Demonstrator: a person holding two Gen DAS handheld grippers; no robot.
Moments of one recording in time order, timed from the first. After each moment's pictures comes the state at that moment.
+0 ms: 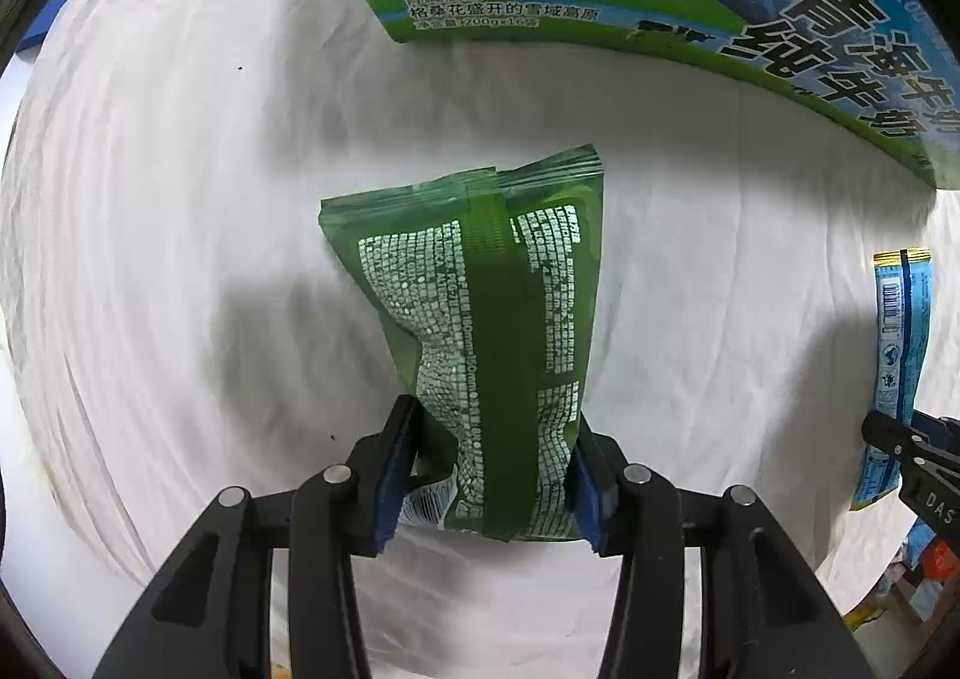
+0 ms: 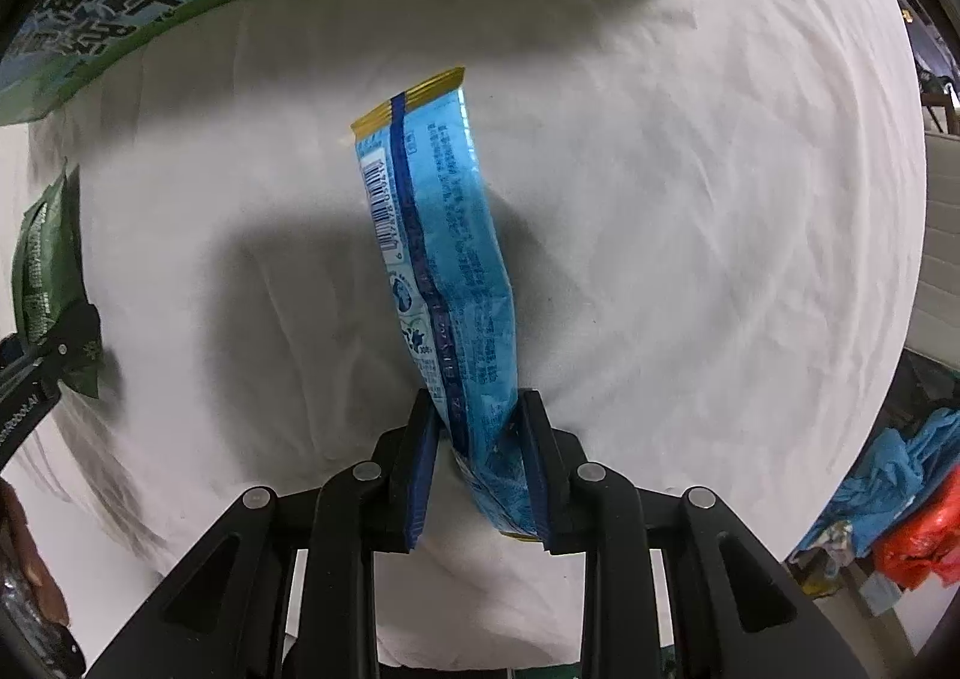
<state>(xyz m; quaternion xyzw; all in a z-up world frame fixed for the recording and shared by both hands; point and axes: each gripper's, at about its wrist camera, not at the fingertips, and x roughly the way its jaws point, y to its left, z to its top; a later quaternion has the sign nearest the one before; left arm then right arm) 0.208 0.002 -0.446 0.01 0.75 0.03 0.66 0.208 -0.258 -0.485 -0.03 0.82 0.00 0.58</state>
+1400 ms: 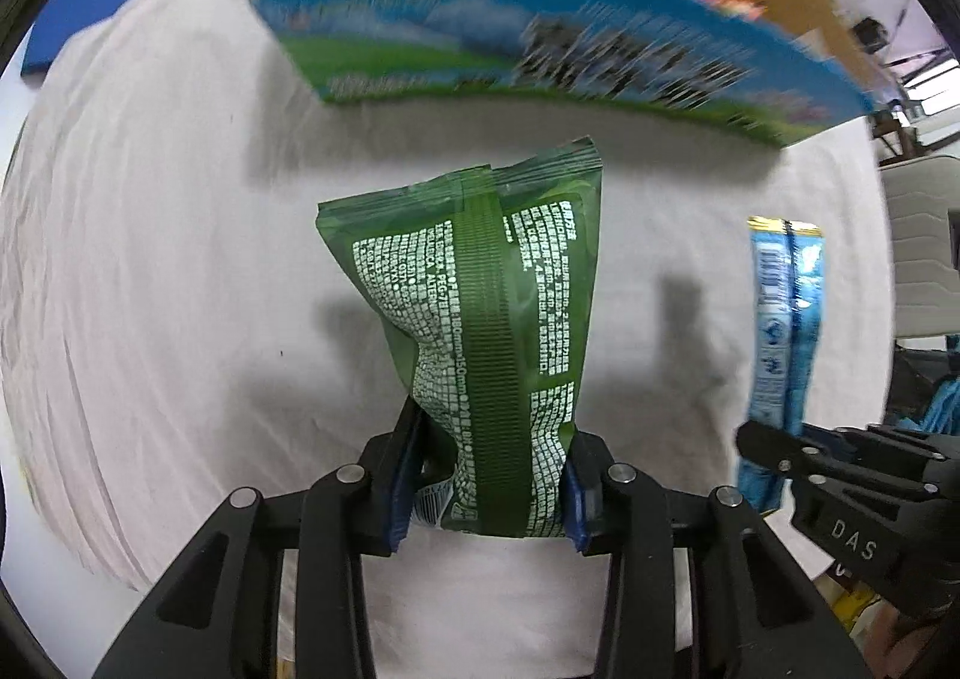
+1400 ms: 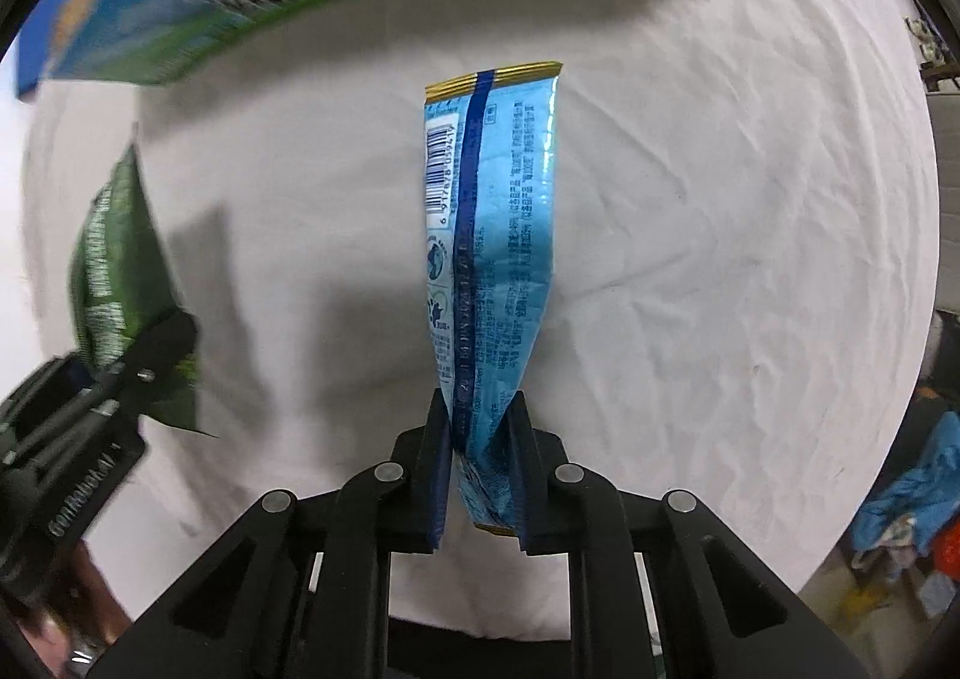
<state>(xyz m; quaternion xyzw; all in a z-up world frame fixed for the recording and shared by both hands) 0.173 -0.033 -0.371 -0.01 0.70 -0.04 0.71 0.156 -0.206 -0.398 0.09 0.78 0.06 0.61</state>
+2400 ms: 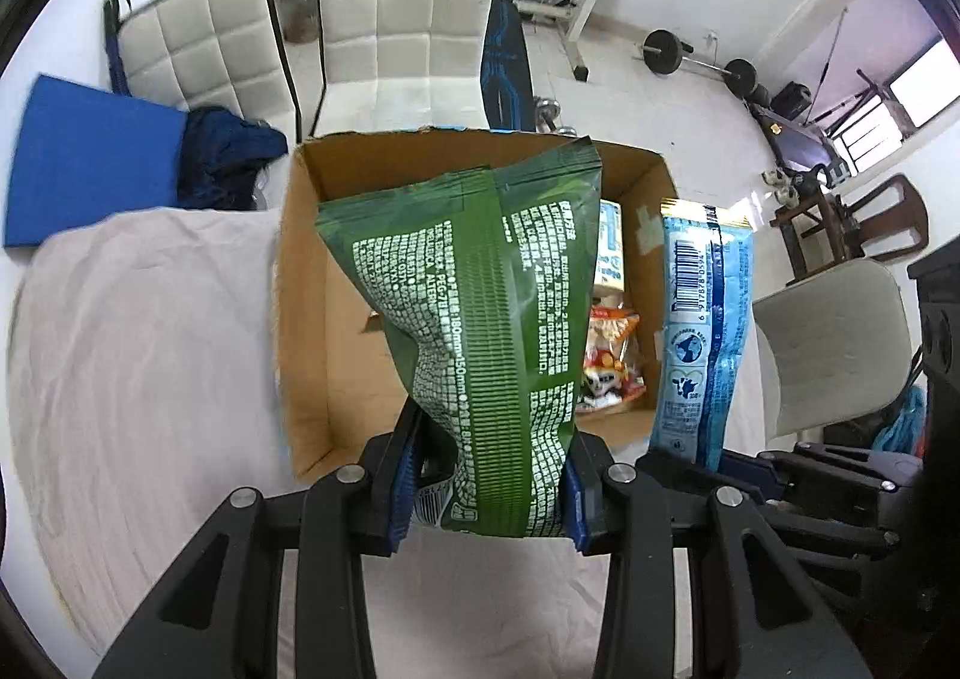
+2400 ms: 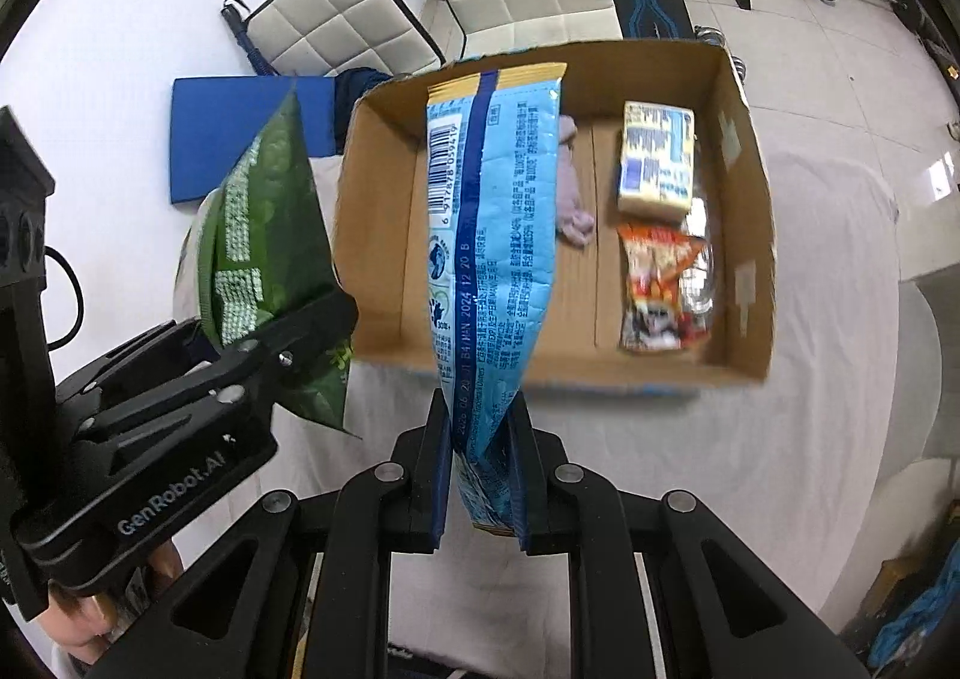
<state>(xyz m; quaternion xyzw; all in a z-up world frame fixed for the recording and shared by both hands) 0.342 -0.026 -0.226 -0.05 0.62 -0.10 0.78 0.337 -0.178 -0.239 0.12 0.68 0.13 0.72</state>
